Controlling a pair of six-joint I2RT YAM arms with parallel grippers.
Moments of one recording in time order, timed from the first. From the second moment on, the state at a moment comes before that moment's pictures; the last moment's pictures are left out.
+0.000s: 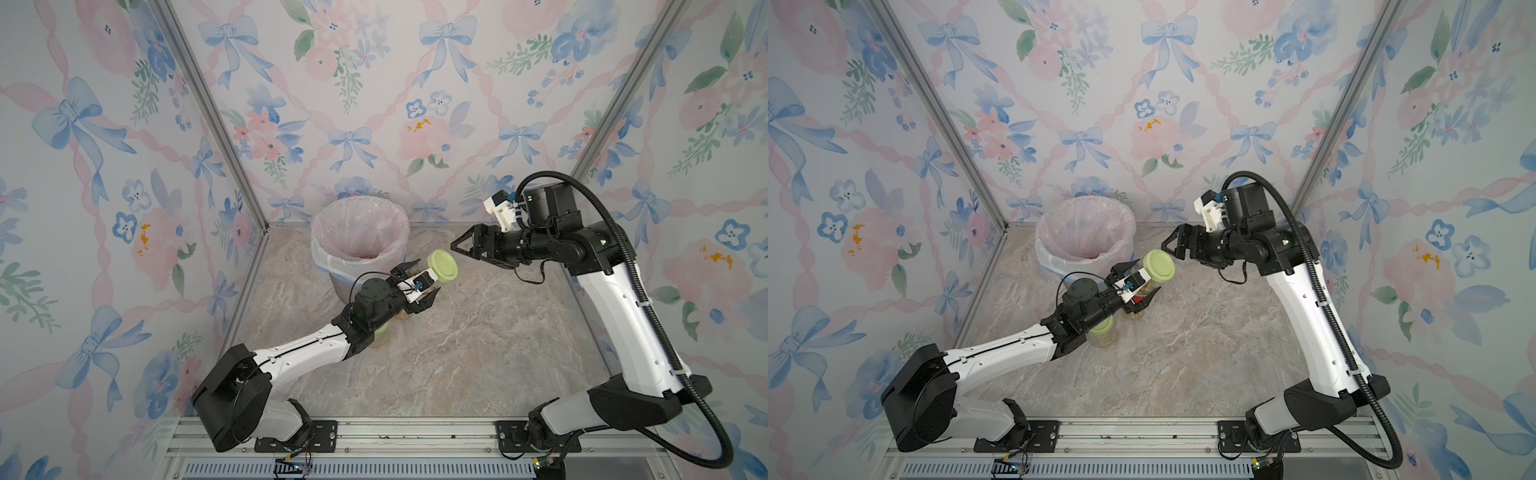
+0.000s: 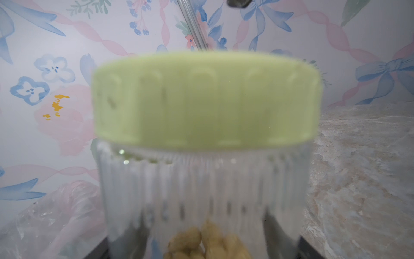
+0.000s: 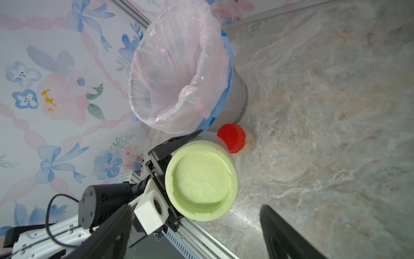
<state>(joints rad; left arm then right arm) -0.81 1.38 0.80 0.54 -0.02 0.50 0.42 1.51 2.01 -1.26 -0.42 0.55</state>
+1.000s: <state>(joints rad) -0.83 1.40 0.82 0.55 -0.08 0.56 0.52 1.62 2.03 -1.30 -0.35 0.62</state>
